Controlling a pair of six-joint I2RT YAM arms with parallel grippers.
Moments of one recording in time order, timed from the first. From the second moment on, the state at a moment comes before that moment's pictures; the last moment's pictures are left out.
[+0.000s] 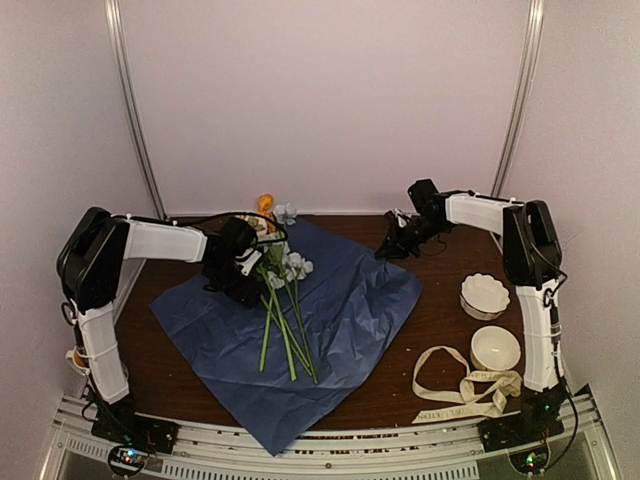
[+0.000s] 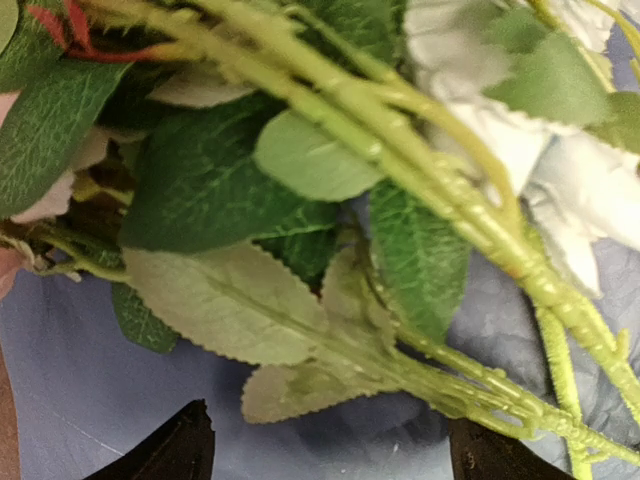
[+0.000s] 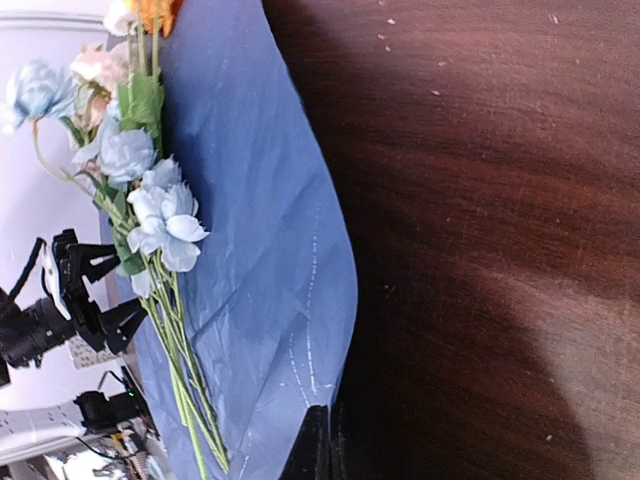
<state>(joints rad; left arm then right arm) -0.52 1.94 1.26 -0.53 -0.11 0.01 0.31 2.28 1.87 -0.69 -0.66 0.39</state>
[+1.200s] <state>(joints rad) -0.58 1.65 1.13 -0.63 -0.14 -0.02 0.39 1.68 1.53 -0.79 0.02 0.37</state>
